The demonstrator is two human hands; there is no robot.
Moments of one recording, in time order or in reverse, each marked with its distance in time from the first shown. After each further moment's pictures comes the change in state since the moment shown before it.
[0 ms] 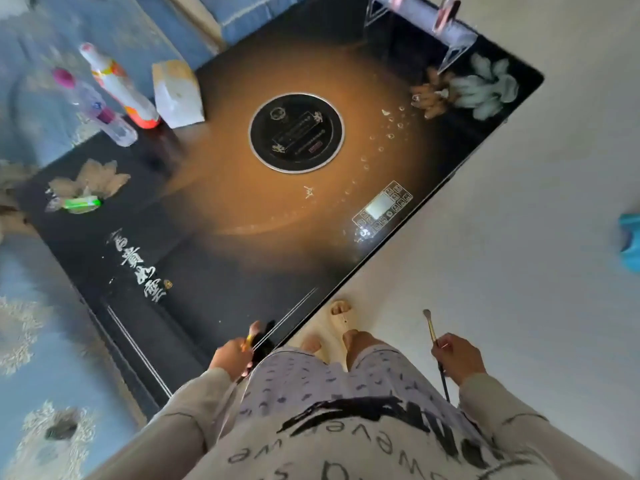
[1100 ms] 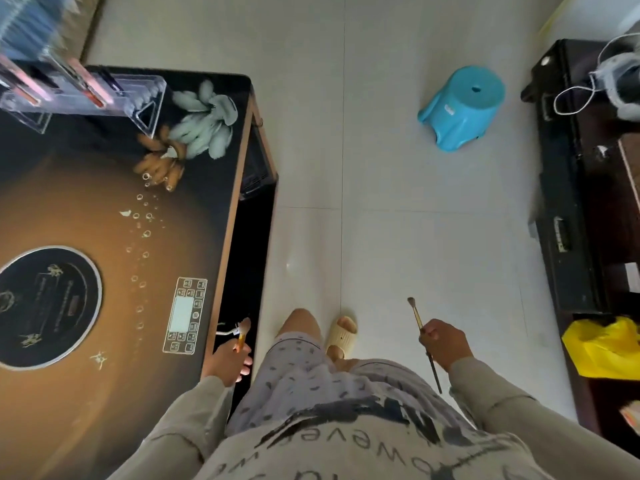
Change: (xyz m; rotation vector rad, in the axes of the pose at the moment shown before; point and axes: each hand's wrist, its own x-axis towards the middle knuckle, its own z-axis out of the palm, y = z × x) left_hand 0.019 0.352 0.157 0.317 -0.204 0.241; right_hand 0.076 0.172 -0.185 0.425 0.130 0.418
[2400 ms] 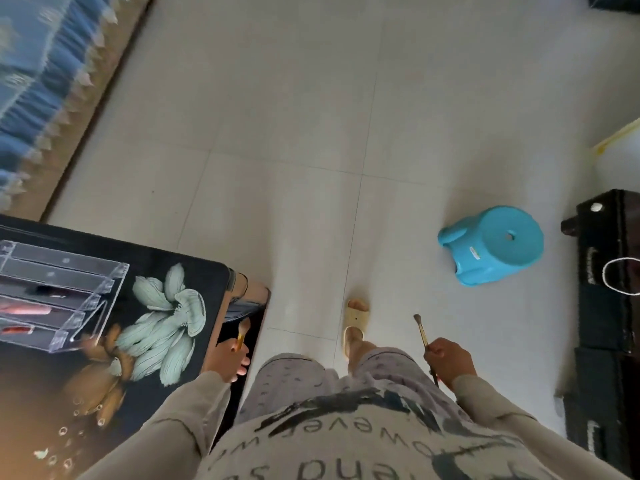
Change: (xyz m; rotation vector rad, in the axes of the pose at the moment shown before) left_hand 0.208 0.489 -0.117 -0.179 0.052 -0.061; right_hand 0.344 -0.365 -0.273 -0.126 -0.058 -0.014
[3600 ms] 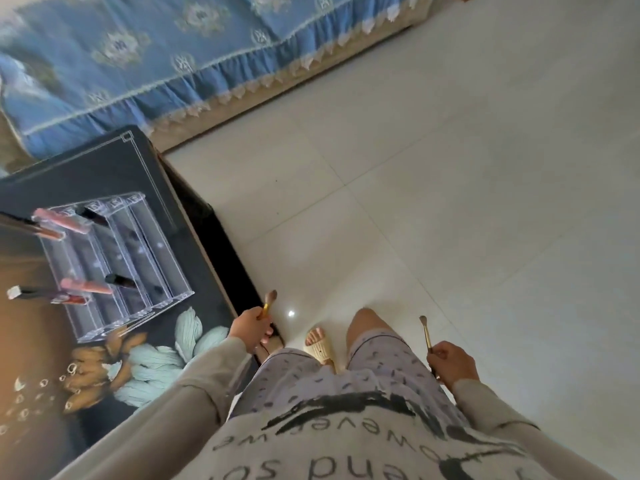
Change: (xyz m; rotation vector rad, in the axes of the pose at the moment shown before) left_hand 0.116 0.189 -0.157 -0.566 0.283 -0.139; right_hand 0.153 -0.462 -0.082 -0.475 -0.078 -0.492
